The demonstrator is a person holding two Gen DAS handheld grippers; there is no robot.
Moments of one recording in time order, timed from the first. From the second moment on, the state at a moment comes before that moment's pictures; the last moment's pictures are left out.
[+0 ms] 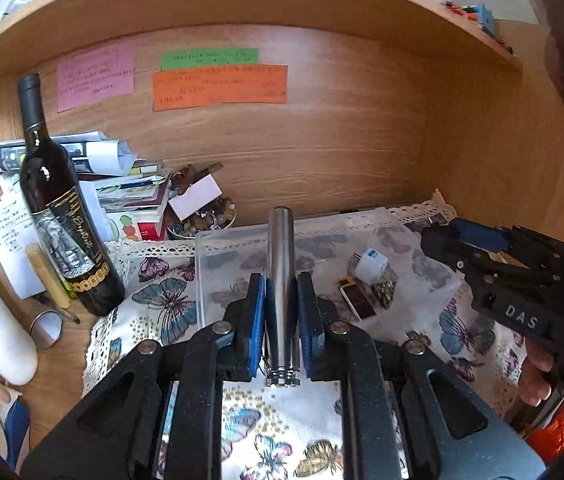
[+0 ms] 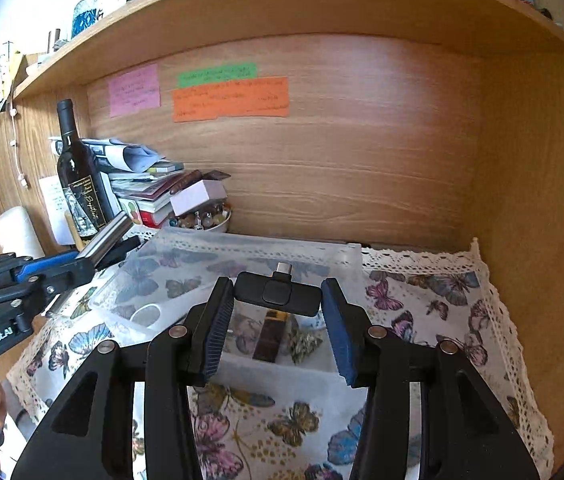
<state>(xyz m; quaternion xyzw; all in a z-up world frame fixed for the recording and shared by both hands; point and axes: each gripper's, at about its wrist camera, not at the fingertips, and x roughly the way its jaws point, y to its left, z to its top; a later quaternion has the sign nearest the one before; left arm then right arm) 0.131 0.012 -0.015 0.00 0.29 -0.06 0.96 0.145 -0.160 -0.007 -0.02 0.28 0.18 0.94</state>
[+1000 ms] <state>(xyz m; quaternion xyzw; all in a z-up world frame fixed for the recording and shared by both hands) 0.198 0.005 -0.065 -0.02 0.36 -0.08 0.93 0.195 -0.131 -0.065 -0.04 0.37 0.19 0.91</state>
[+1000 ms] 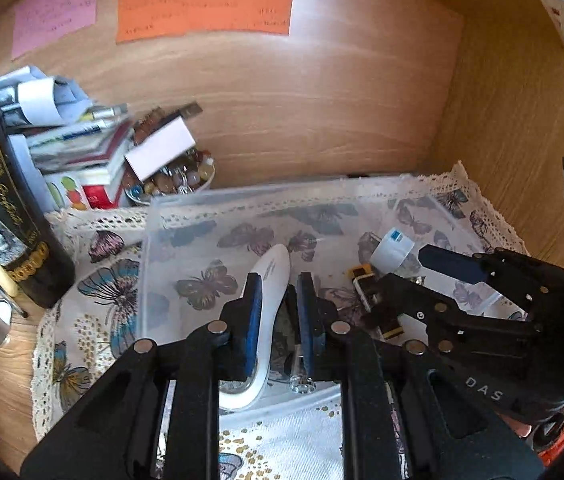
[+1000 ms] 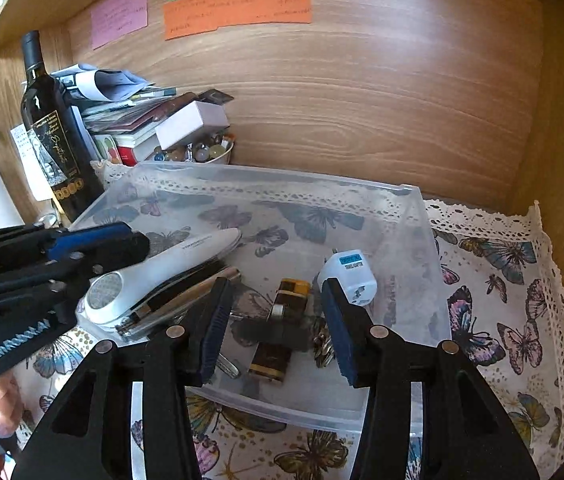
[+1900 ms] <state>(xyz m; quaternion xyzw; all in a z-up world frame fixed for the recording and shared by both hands) 0.063 0.005 0.034 0.00 0.17 -0.03 0.98 0.071 -0.169 0.044 -0.02 0.17 0.18 0.97</state>
